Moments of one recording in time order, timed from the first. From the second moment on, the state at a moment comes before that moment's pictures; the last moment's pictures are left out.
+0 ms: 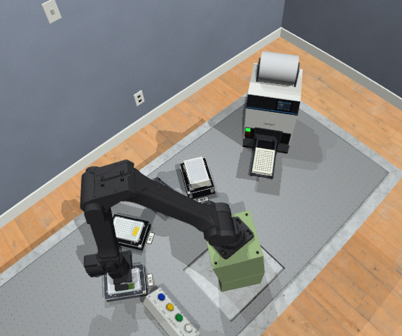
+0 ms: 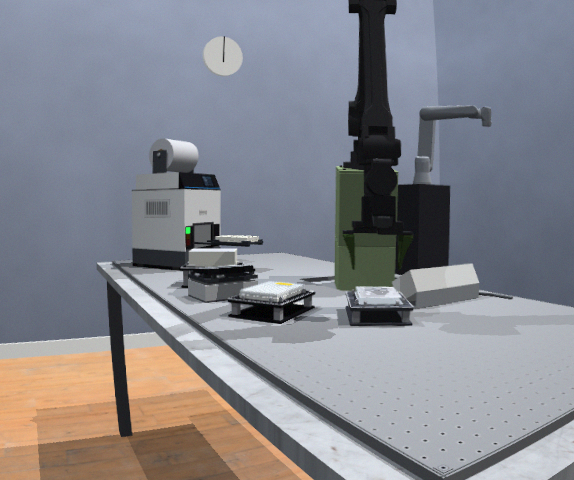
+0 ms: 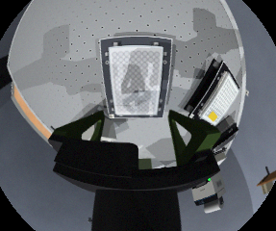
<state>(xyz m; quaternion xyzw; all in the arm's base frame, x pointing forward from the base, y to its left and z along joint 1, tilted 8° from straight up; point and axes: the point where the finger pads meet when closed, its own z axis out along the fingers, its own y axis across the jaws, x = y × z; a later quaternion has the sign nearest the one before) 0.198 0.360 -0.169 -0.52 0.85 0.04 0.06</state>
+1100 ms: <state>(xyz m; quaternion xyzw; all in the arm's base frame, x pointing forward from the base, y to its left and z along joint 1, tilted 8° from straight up) 0.218 0.399 -0.175 -0.52 0.85 0.04 0.06</state>
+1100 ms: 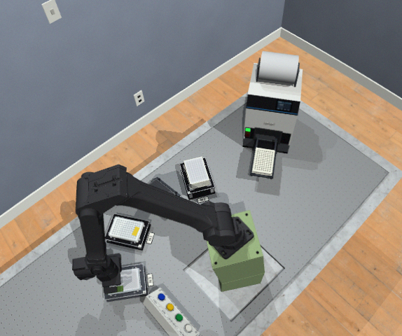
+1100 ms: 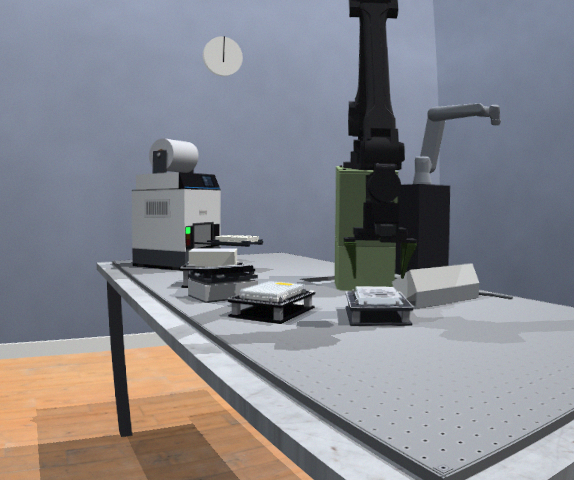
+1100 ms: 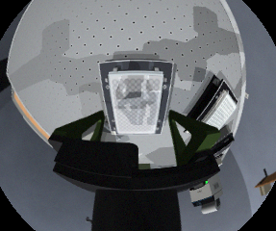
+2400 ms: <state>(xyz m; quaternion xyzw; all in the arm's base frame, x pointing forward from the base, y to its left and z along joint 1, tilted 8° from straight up) 0.199 0.364 -0.150 -0.52 0.85 0.04 0.06</state>
